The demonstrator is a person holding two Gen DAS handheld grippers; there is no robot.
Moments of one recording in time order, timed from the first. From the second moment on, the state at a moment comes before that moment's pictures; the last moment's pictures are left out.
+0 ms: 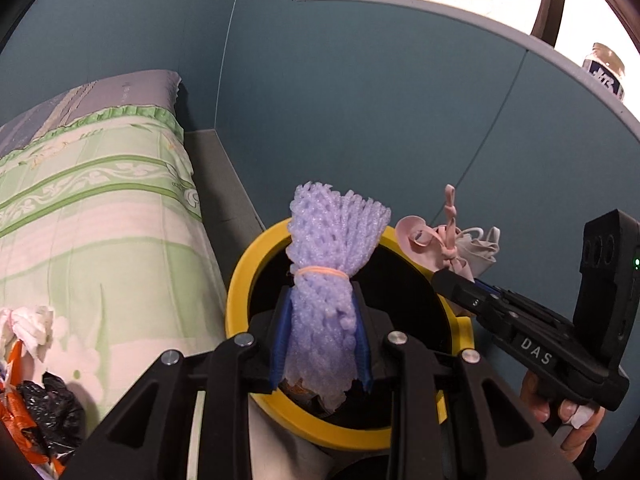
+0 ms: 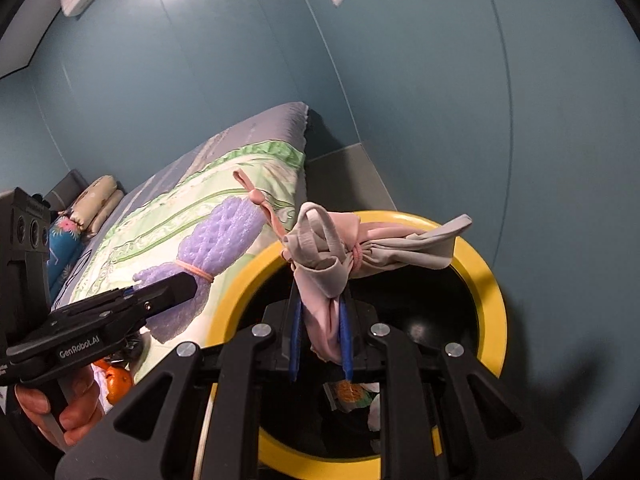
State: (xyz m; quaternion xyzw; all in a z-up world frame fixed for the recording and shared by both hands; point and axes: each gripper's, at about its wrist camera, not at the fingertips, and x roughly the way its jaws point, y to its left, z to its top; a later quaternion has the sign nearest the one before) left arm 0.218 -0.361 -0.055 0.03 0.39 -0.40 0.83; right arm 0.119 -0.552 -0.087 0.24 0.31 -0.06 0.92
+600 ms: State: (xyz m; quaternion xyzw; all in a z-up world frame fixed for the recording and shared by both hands) left arm 0.235 -0.346 -0.068 0.00 0.40 -0.38 0.83; right arm 0.119 -0.563 -0.093 0.26 0.31 -0.08 0.91
